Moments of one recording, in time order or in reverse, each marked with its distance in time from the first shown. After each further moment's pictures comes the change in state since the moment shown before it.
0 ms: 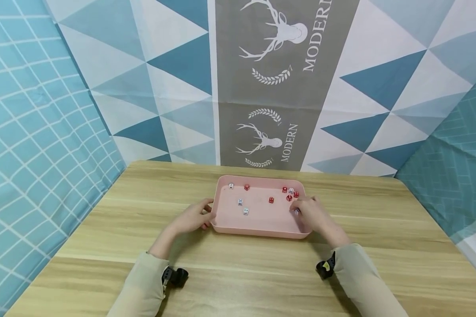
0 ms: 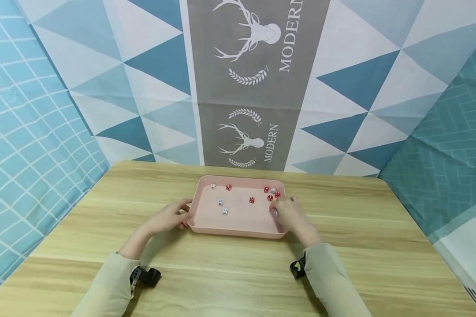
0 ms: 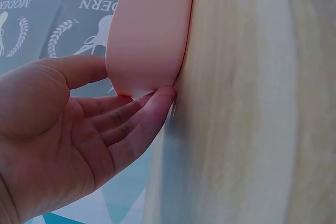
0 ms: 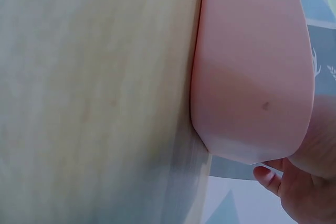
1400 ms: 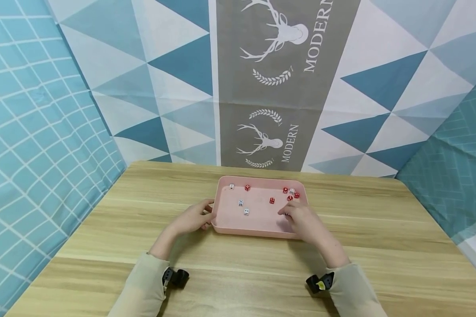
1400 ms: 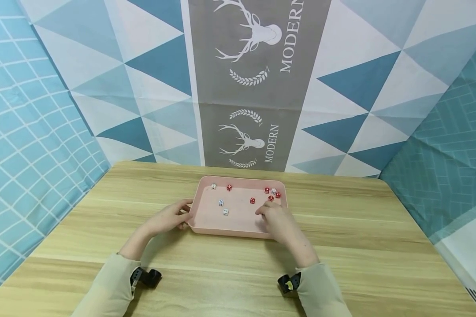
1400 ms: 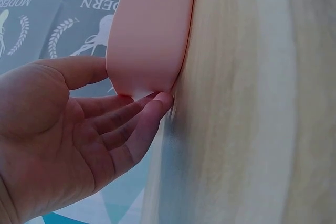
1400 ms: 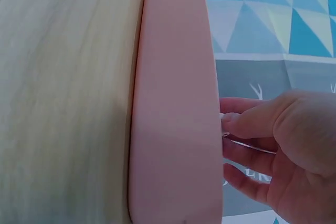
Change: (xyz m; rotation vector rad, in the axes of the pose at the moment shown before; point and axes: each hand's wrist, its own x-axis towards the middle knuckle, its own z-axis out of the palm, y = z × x) left_hand -0.003 0.003 -0.001 -0.008 -0.005 0.006; right_hand -0.013 -0.048 -0.011 0.047 0.119 -0.078
